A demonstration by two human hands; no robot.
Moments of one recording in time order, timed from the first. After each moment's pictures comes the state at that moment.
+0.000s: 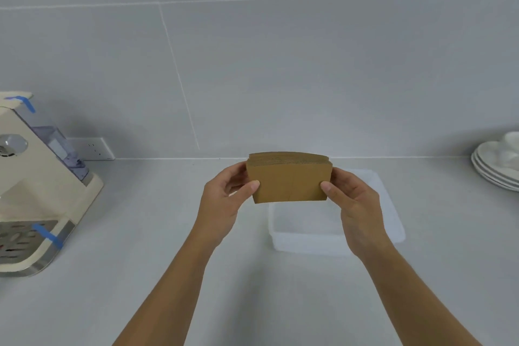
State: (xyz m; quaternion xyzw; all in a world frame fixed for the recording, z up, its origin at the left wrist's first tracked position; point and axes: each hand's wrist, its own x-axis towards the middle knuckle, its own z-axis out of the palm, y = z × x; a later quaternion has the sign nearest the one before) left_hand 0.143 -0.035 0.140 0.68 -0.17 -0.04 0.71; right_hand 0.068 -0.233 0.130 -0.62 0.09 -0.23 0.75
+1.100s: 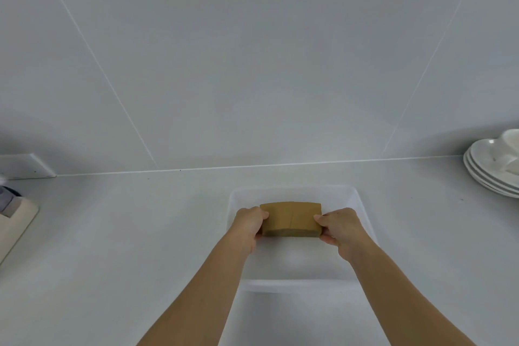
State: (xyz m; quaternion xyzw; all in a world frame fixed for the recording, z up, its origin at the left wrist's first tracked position) left_hand 0.217 -0.184 0.045 0.71 0.19 -0.32 0.60; right_hand 0.134 -0.336 0.059 -0.62 0.44 0.02 0.65
